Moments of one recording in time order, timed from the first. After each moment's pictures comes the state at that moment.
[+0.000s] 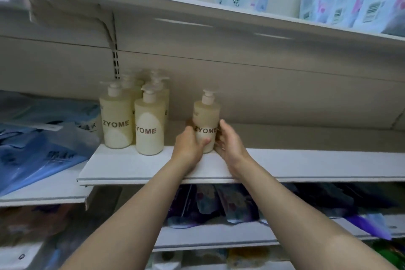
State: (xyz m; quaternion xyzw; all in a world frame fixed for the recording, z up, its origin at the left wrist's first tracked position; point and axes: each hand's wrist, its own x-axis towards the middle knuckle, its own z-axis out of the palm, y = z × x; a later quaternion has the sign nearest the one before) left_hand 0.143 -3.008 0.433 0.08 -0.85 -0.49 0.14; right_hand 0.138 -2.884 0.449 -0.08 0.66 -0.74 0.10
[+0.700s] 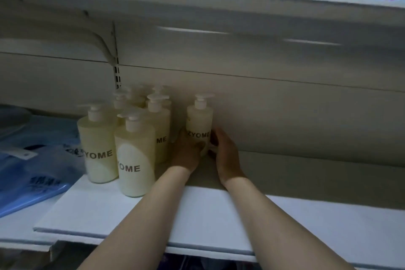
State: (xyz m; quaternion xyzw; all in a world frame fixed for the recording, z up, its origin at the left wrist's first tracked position) left_hand 0.033 -3.028 0.434 0.16 -0.80 -0.52 0.24; right_hand -0.002 -2.935 0.426 -0.12 0.66 -0.74 0.00
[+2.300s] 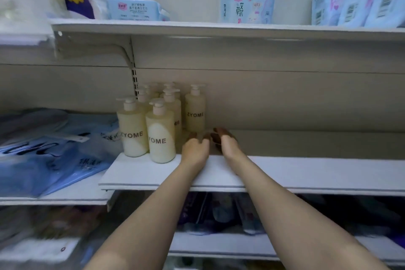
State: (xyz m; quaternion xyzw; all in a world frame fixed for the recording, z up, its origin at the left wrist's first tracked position) left_hand 0.116 -3.007 0.441 0.22 -0.85 -0.47 0.11; right_hand 0.067 -2.910 0.431 -0.07 0.77 -0.63 0.07
